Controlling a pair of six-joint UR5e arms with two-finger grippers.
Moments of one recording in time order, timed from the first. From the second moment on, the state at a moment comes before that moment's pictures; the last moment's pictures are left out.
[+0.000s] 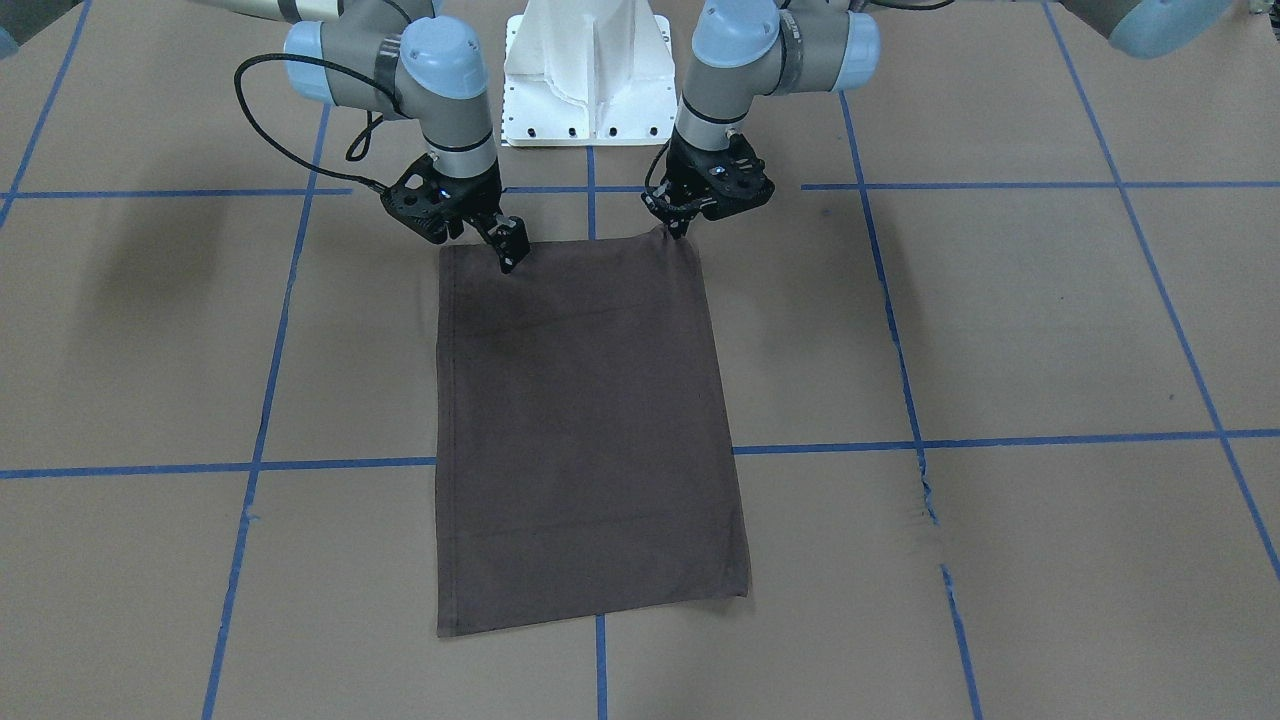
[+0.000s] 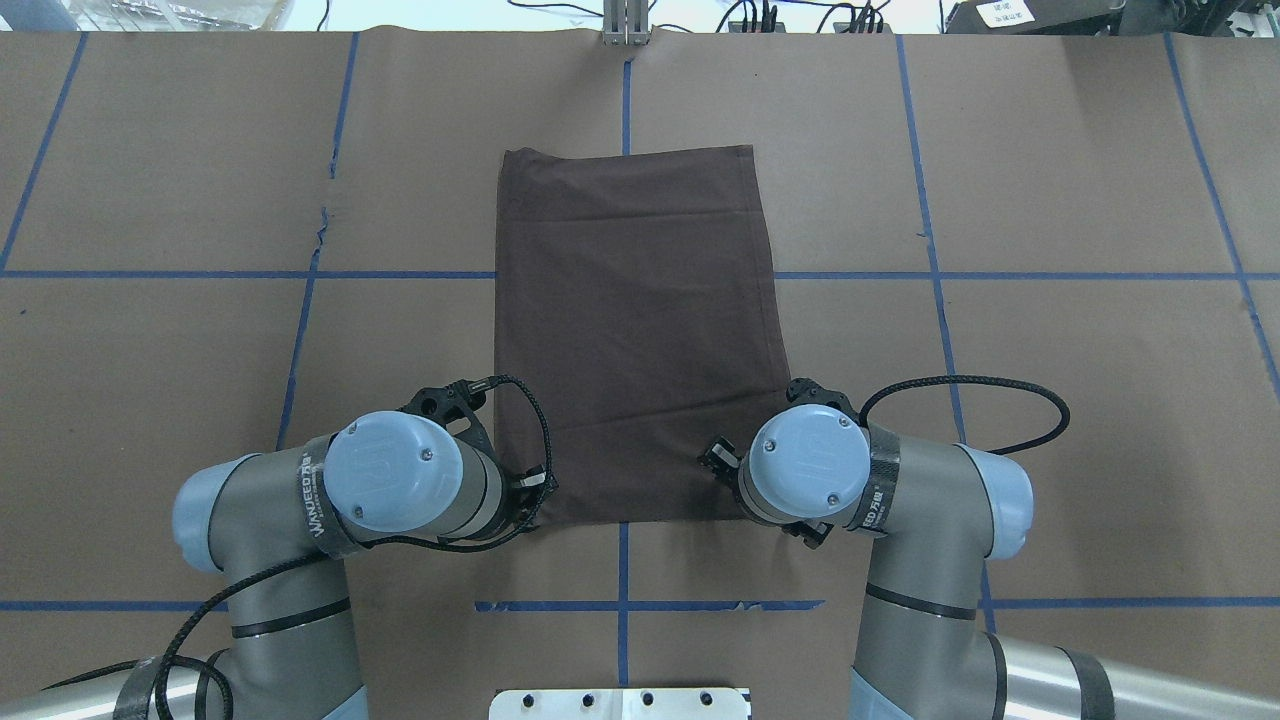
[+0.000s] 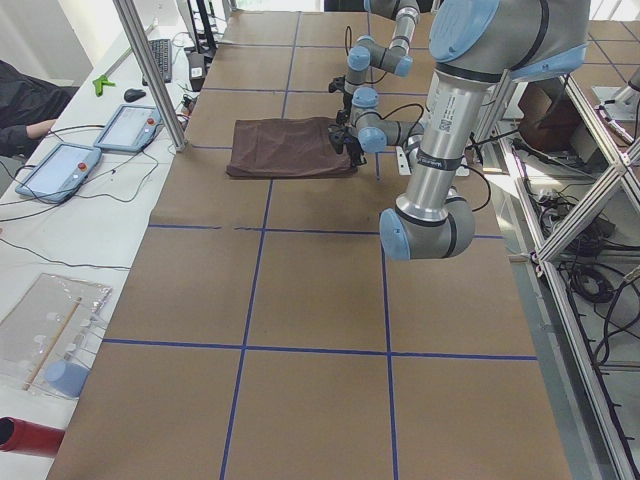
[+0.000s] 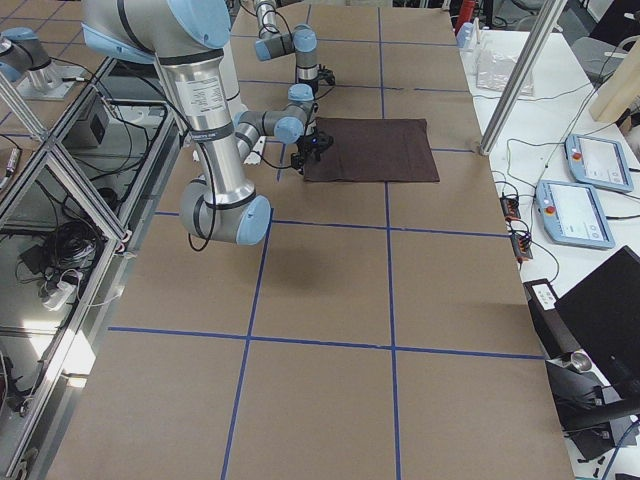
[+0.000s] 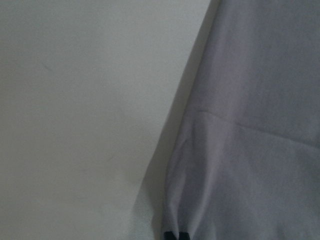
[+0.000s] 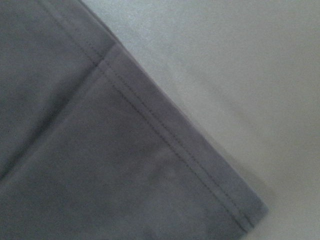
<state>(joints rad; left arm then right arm) -0.32 -2.04 -1.84 -1.73 -1.74 -1.80 0.32 -1.13 1.82 -1.53 1.71 2.02</state>
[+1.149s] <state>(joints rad) -0.32 -2.04 -1.84 -1.73 -1.74 -1.80 0.31 -1.14 1.81 -1.53 1.71 2.02</state>
